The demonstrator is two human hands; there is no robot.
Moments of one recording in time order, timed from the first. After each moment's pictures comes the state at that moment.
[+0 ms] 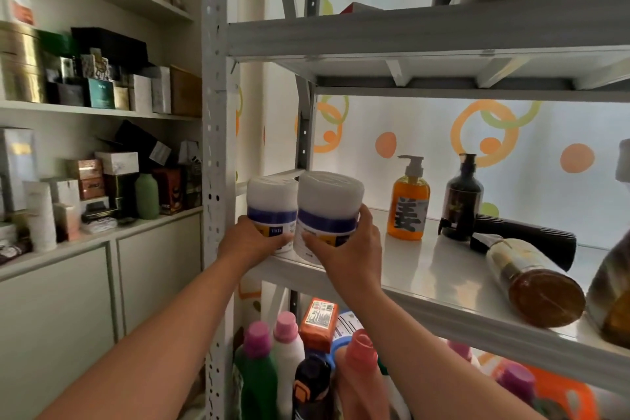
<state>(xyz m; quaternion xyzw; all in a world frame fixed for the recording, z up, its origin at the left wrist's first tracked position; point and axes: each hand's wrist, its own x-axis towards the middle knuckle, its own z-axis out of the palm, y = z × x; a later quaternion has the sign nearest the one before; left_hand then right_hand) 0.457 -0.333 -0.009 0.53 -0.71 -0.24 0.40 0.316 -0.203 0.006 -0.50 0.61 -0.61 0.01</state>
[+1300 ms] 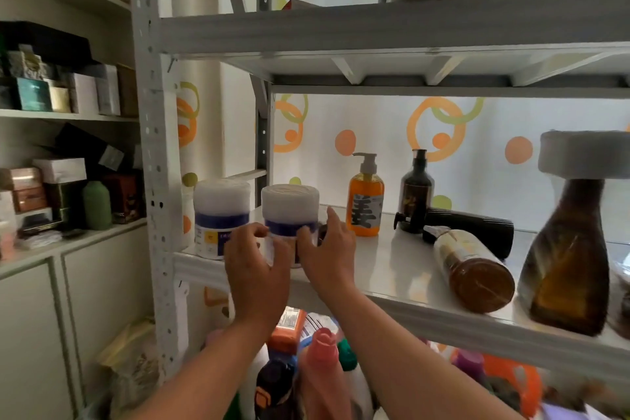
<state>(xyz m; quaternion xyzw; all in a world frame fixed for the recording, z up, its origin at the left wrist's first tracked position) 0.364 -0.224 -0.025 0.36 -0.61 -0.13 0.69 0.274 -0.209 0.002 -0.49 0.66 -0.57 0.01</state>
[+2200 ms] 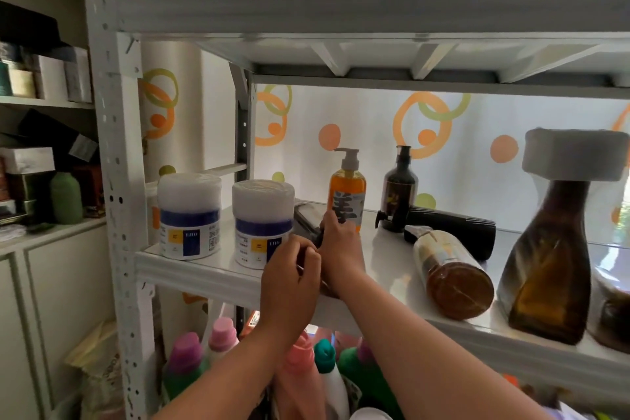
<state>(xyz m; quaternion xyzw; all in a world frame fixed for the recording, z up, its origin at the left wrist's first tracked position) 0.299 -0.207 -0.031 0.30 -0.71 -0.21 0.60 0.205 -0.219 0.004 -0.53 0.76 -0.35 -0.08</state>
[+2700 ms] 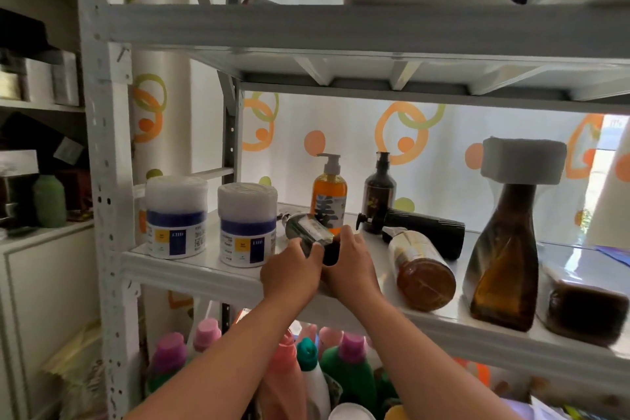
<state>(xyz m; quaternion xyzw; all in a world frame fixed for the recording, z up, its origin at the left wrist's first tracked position) 0.273 -0.195 -0.004 0.50 -0.75 -0.21 0.39 0.186 -0.158 0.001 -0.51 0.73 -0.44 -0.01</state>
